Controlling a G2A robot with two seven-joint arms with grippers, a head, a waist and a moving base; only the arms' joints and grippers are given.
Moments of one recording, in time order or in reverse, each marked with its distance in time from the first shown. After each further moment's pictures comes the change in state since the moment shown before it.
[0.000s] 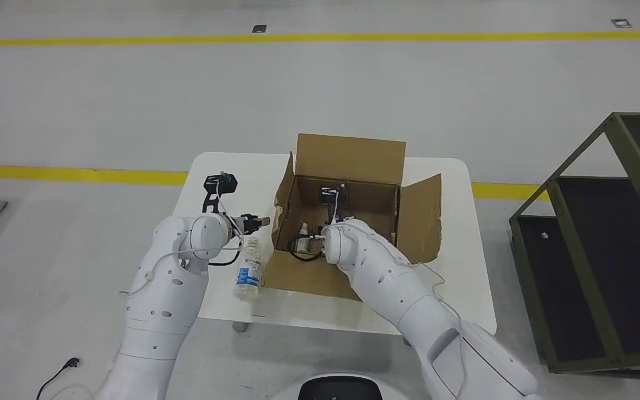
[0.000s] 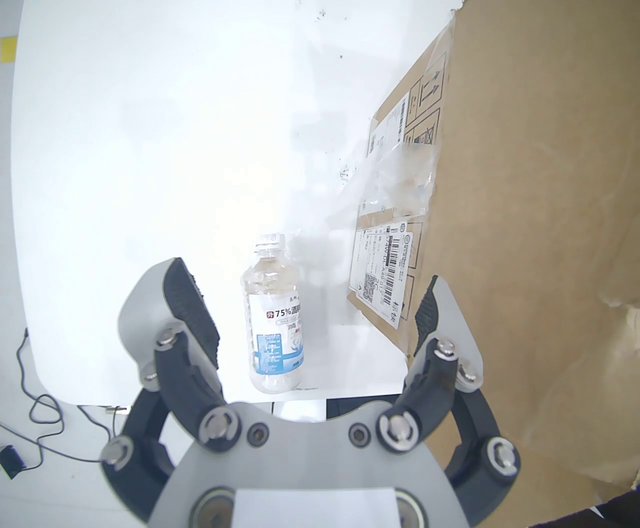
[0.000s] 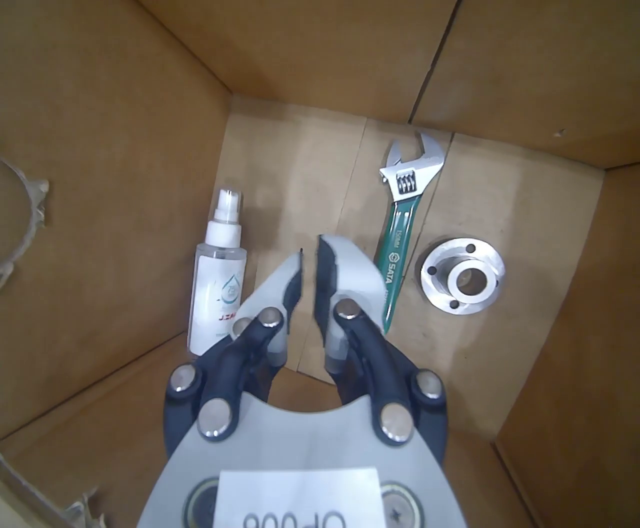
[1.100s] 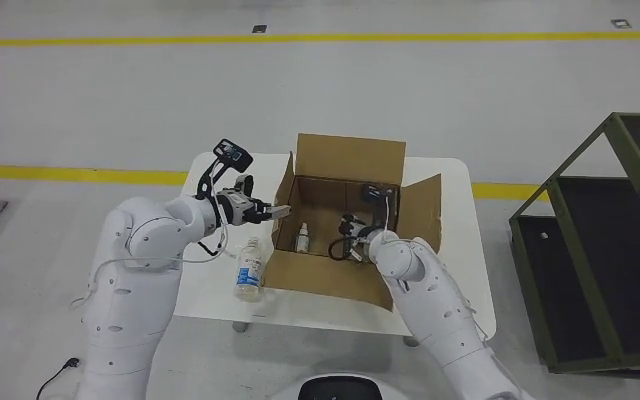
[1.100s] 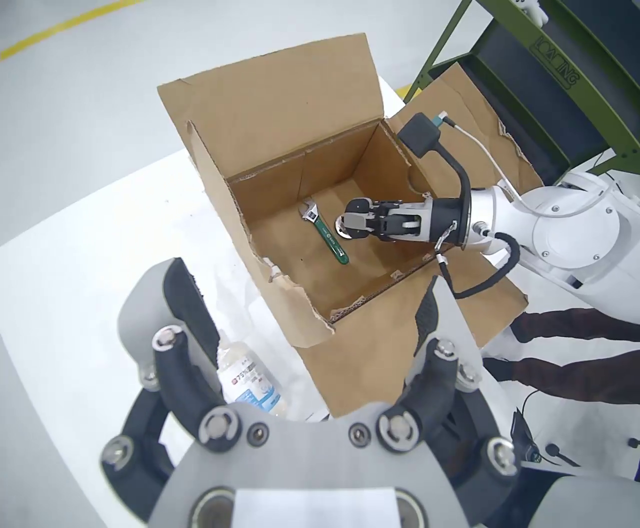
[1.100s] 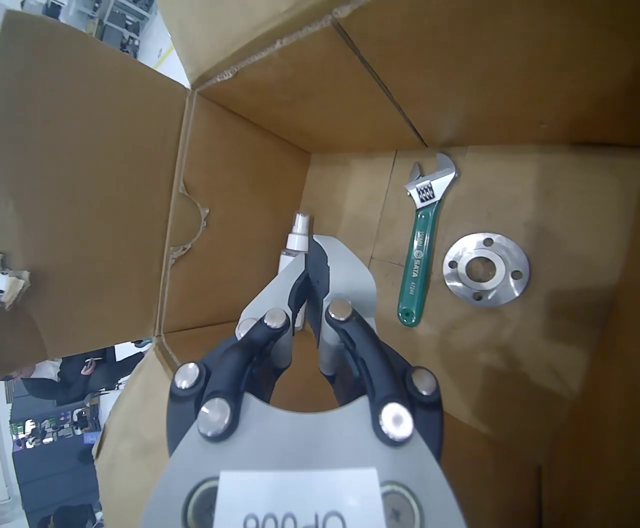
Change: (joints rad) left arm 0.019 0.061 -0.095 -0.294 -0.302 -0.526 -0.063; right arm -0.378 0.193 0.409 -0.588 0.035 -0.248 0.081
